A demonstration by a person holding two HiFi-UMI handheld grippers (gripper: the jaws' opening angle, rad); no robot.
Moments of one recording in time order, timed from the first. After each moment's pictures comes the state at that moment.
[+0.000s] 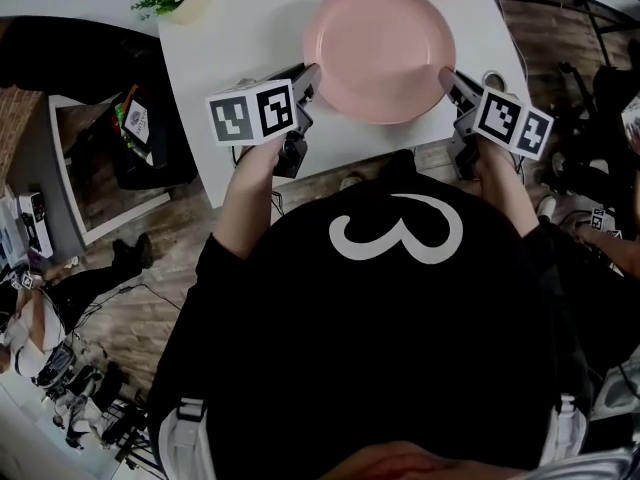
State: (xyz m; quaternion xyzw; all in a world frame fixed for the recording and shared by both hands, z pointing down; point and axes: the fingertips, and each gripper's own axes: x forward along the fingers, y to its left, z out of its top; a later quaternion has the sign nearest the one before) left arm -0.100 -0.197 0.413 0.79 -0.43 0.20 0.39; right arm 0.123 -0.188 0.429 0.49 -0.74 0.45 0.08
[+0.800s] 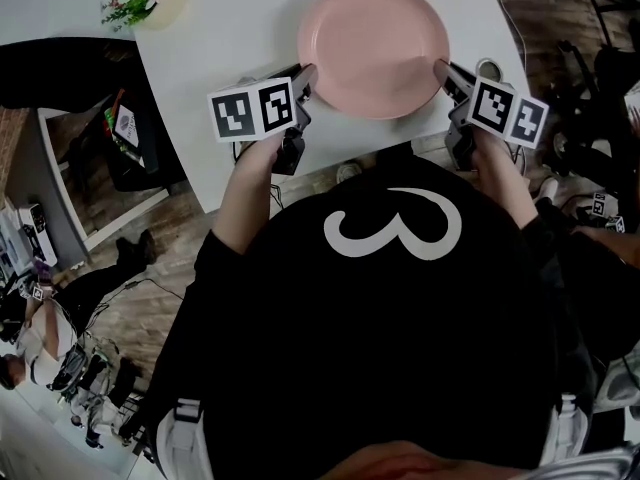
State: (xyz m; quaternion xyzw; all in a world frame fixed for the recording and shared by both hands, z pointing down) left arm -0.079 -0.205 0.463 0.77 -0.41 0.25 0.42; right arm 0.143 -0.198 0.470 0.49 -0.72 0.47 0.11
